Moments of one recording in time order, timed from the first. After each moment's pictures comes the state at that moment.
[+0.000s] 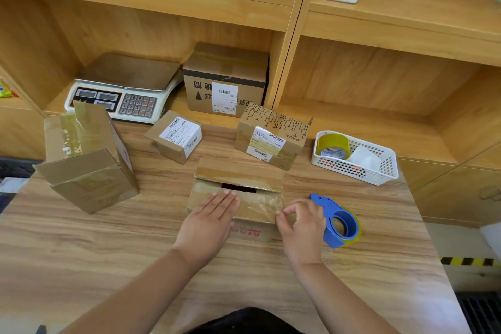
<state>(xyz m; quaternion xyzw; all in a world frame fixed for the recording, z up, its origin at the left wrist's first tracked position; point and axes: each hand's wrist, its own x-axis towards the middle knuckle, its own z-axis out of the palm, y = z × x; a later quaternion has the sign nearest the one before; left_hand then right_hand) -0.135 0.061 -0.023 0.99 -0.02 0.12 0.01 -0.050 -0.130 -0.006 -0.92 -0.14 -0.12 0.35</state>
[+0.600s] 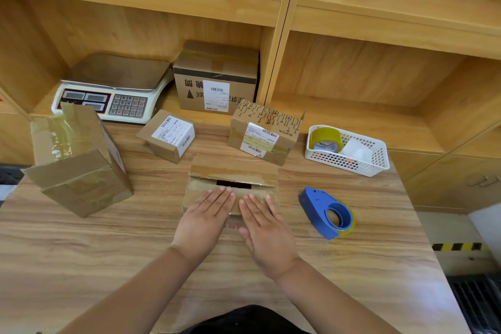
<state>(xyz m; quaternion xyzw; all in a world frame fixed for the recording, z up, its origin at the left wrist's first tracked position) -0.131 0.063 -0.036 0.98 -0.03 0.19 0.01 -0.077 -0.110 -0.009 -0.90 -0.44 -0.06 0.05</state>
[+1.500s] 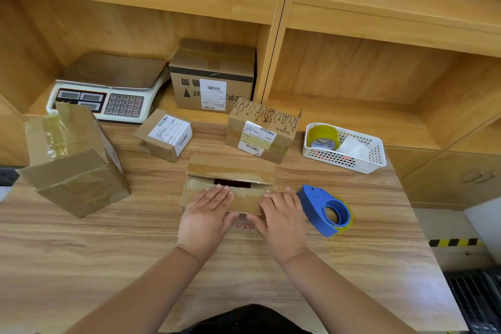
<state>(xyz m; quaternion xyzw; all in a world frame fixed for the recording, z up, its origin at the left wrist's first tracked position) -0.127 0.051 -0.022 0.97 0.05 0.20 0.09 -0.055 -0.120 -0.011 -0.90 -0.35 -0.22 0.13</state>
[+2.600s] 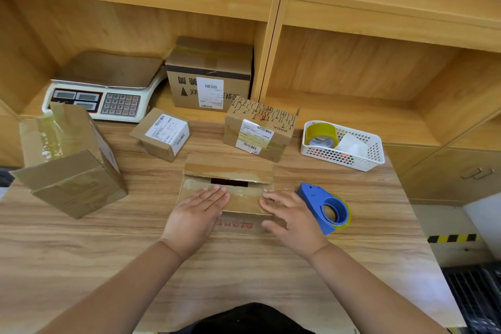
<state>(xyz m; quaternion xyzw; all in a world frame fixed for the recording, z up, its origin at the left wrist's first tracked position) -0.128 0.077 -0.034 0.96 -0.07 0.25 0.05 -0.027 -0.159 -0.017 -0.85 -0.41 -0.01 0.34</state>
